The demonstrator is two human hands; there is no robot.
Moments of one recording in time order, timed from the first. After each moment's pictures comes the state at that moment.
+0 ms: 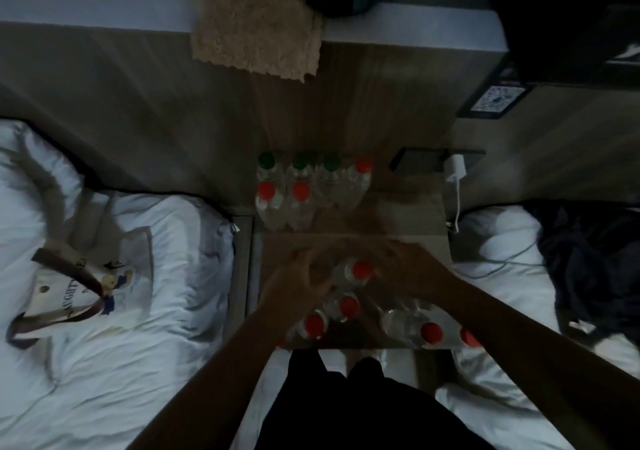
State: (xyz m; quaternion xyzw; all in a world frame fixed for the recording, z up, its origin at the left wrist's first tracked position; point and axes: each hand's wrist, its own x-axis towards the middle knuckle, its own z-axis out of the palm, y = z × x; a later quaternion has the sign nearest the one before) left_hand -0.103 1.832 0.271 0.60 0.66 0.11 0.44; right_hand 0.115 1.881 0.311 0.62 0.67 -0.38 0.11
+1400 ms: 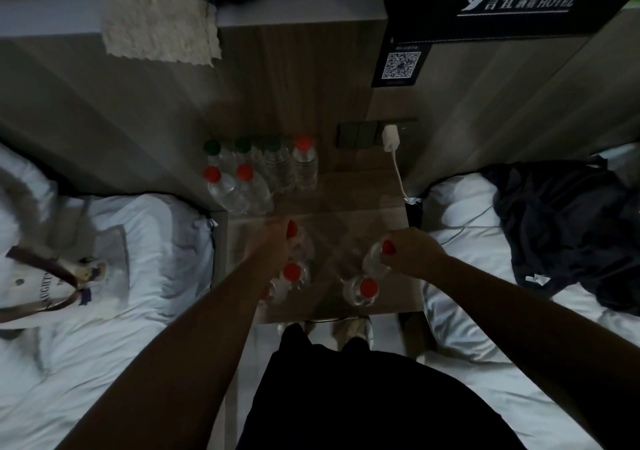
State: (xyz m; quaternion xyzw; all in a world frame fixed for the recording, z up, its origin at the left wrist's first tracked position) left_hand -0.040 1.851 0.249 0.66 0.69 0.08 0.30; right_hand 0.231 1.845 0.286 0.65 0.69 -0.31 0.11
